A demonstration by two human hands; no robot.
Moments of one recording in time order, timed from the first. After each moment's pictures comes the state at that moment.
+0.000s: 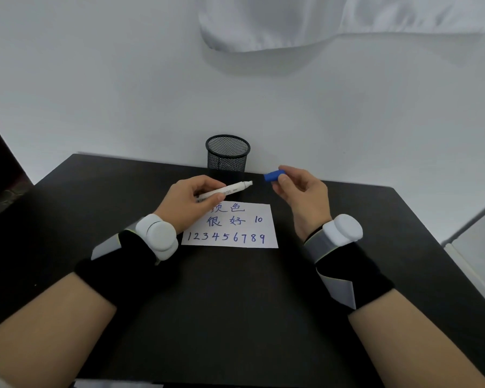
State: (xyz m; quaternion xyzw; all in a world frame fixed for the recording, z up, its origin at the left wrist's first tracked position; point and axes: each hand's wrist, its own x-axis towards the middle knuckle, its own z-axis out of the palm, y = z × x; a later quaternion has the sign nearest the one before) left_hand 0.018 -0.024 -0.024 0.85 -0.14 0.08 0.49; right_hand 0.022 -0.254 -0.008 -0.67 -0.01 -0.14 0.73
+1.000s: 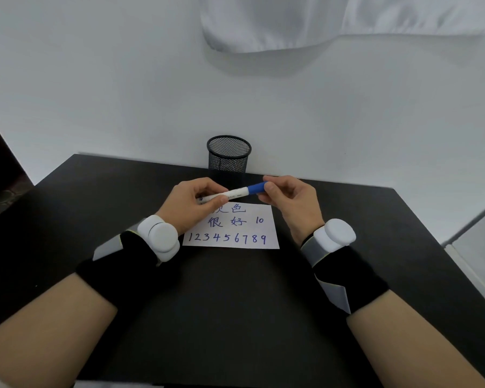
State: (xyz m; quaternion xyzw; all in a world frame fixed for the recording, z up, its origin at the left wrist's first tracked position) left_hand 0.016 -0.026 -0.022 0.86 -0.15 0.07 0.49; right_hand 0.015 -0.246 -0.012 -0.72 -0.06 -0.09 0.68
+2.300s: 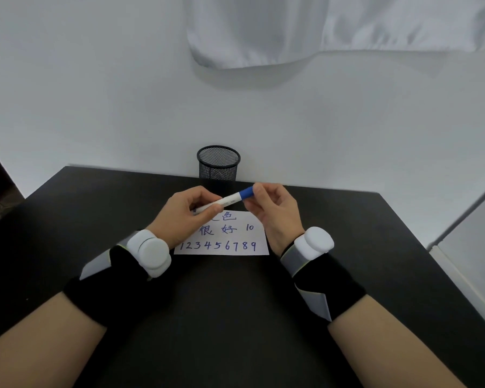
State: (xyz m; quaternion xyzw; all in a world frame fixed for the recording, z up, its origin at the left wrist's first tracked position) left_hand 0.000 -0.037 -0.008 0.84 -0.15 0.05 0.51; right_hand 0.003 -0.227 -0.004 -0.58 0.00 -0.05 0.81
